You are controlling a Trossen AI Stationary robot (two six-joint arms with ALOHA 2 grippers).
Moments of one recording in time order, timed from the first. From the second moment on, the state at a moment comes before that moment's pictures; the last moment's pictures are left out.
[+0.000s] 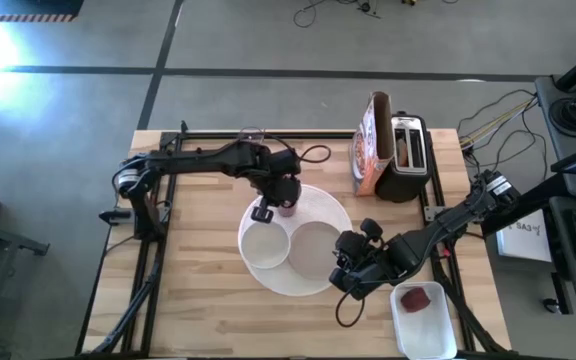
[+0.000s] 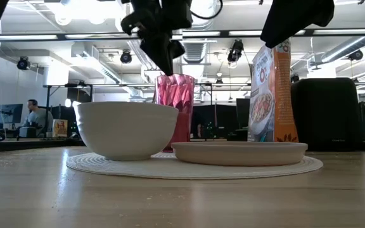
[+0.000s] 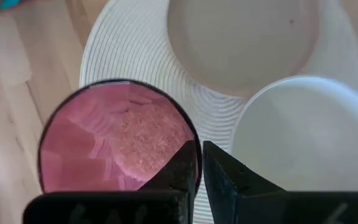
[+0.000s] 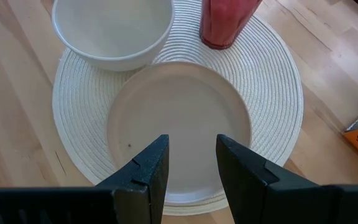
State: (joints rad) left arm 0.17 1.82 1.67 -1.05 0.14 0.49; right arm 0.54 1.60 1.32 -0.94 0.60 1.01
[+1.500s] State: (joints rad) left arm 0.17 1.12 0.75 -0.42 0.01 0.13; right arm 0.54 1.60 1.32 -0.90 0.60 1.01
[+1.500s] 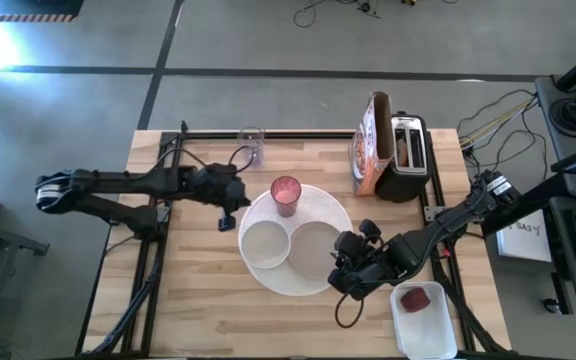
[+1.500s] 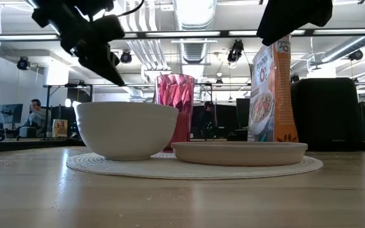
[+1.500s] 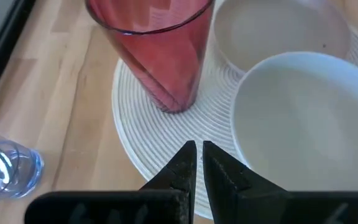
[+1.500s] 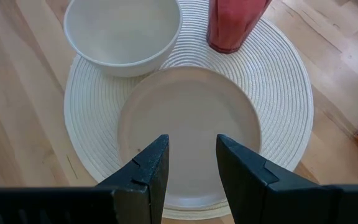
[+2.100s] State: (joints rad) left arm 0.17 1.08 0.68 -0.33 -0.03 -0.07; right arm 0.54 1.60 1.32 -0.90 0.60 1.01
